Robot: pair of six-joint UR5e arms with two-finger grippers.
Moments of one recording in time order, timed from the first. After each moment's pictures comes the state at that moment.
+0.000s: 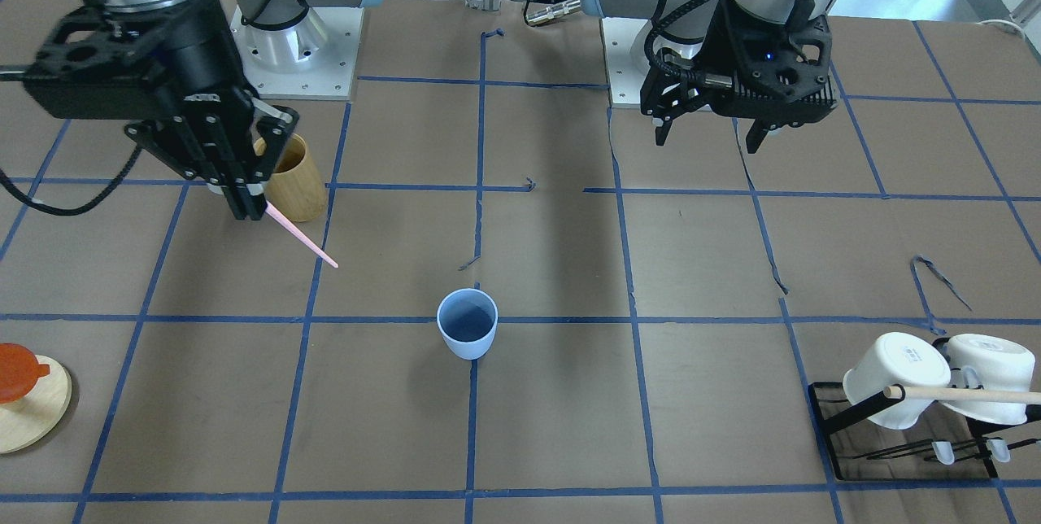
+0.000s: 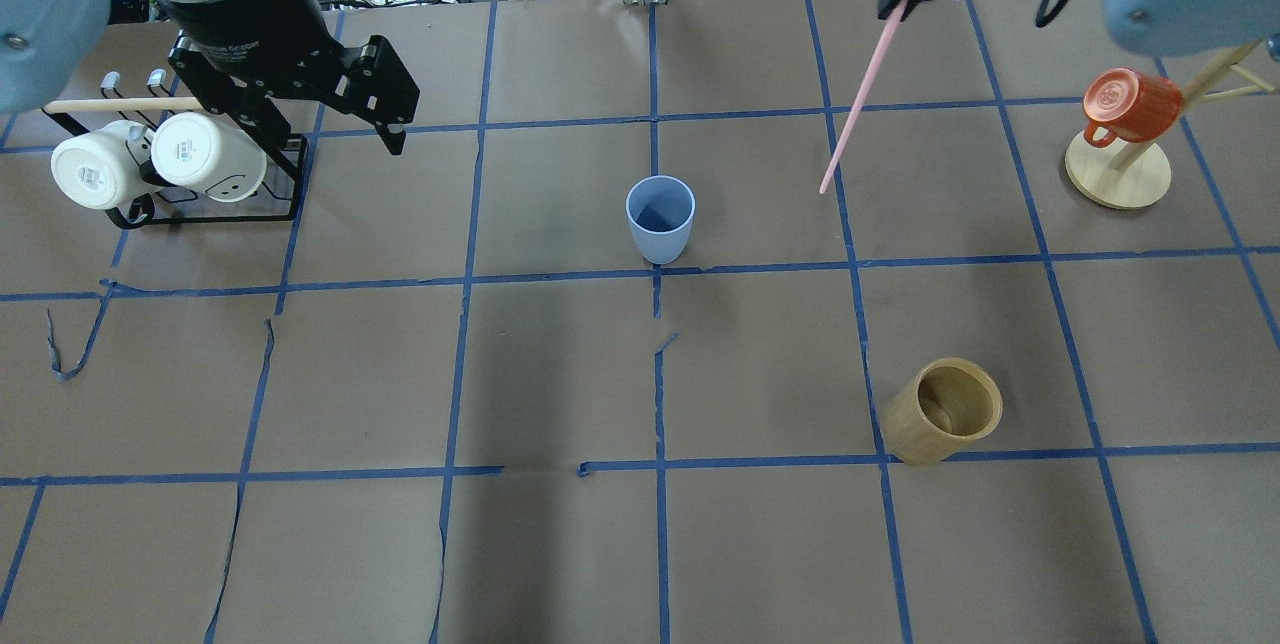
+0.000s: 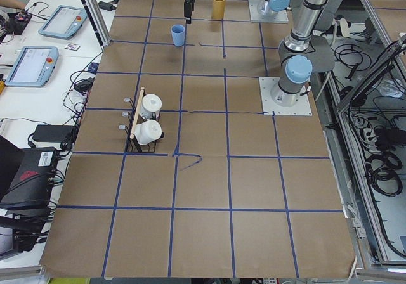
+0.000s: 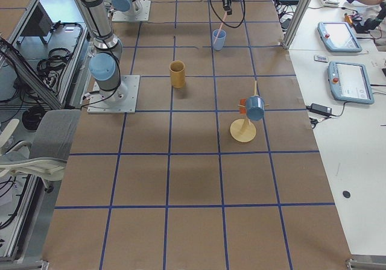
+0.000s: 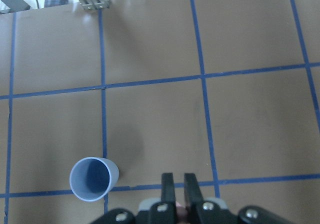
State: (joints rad) left arm -1.61 -1.60 -1.47 -1.63 1.60 0.06; right arm 1.67 -1.49 1.47 -1.94 -1.53 0.16
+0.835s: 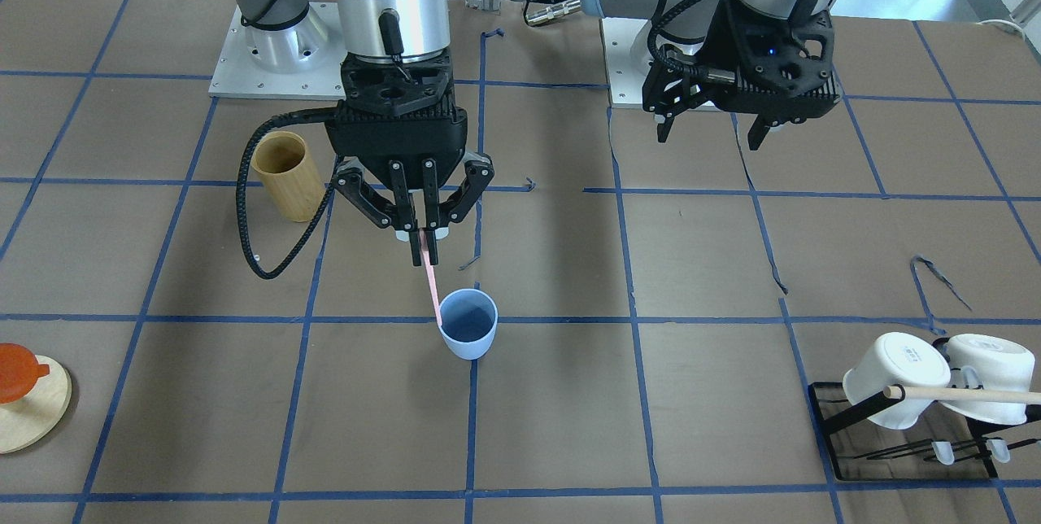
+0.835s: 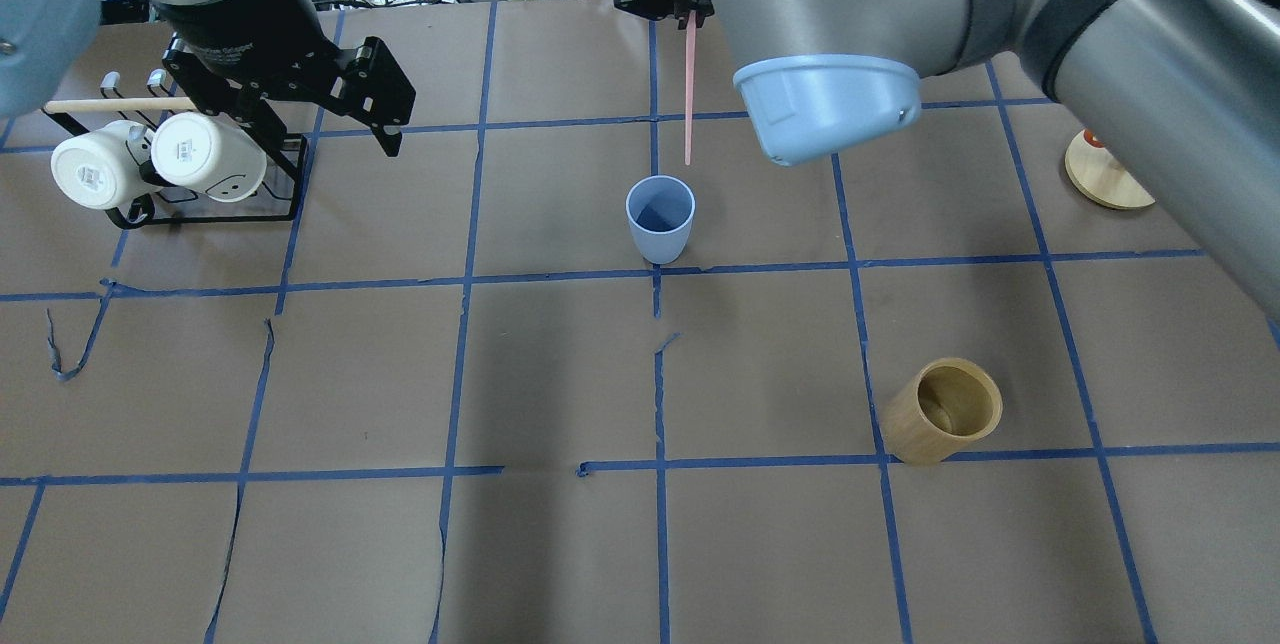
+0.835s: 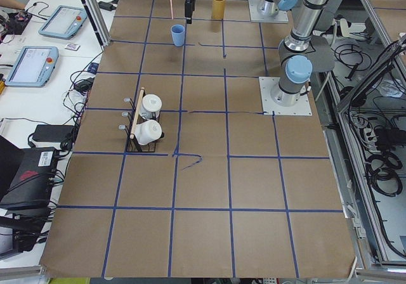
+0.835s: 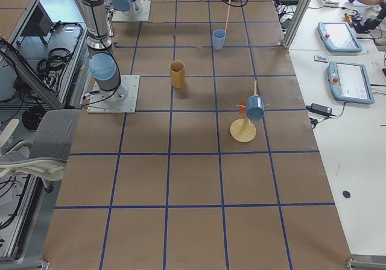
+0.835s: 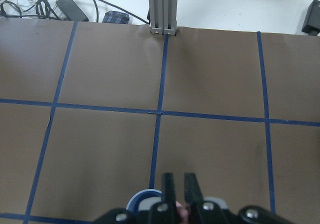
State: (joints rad) left arm -1.60 -1.59 -1.47 -1.63 1.60 0.06; right arm 1.92 -1.35 1.46 -2.19 -1.69 0.23
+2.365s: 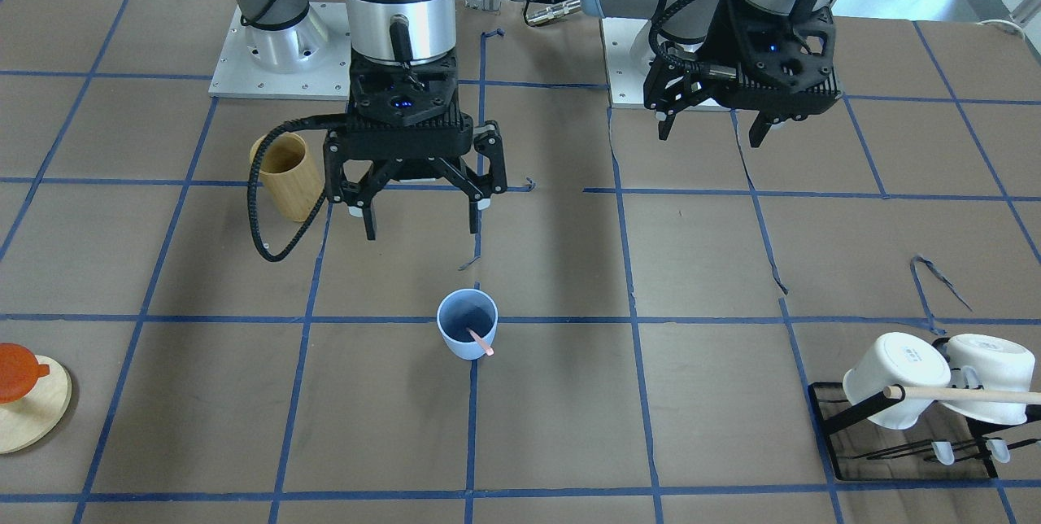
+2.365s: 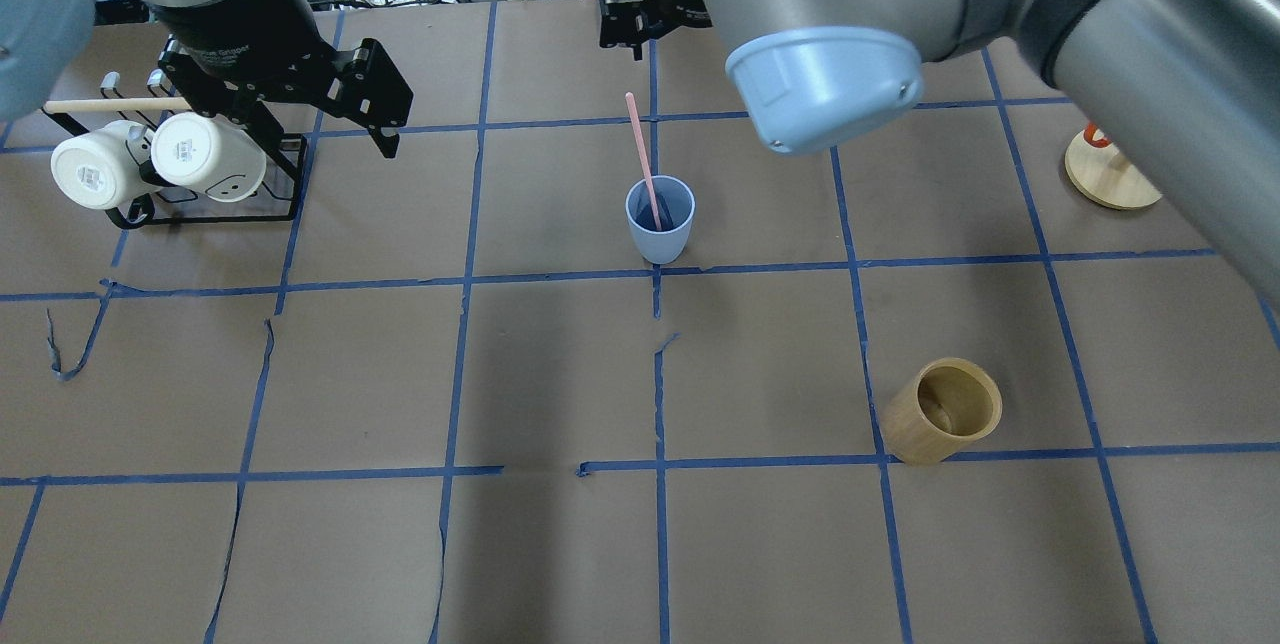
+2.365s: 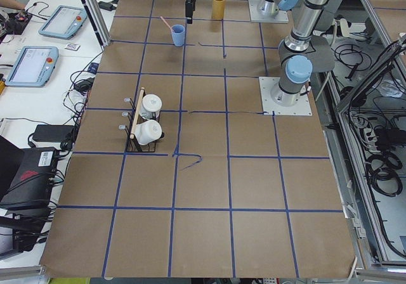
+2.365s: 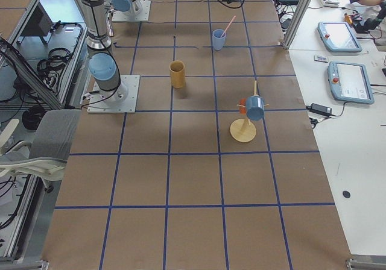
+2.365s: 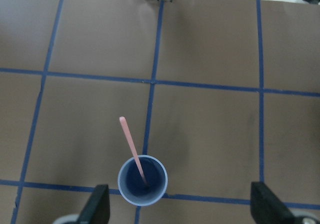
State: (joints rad) left arm -1.60 -1.58 -1.48 -1.63 1.60 0.06; right arm 1.89 -1.37 1.42 -1.93 -1.67 0.23
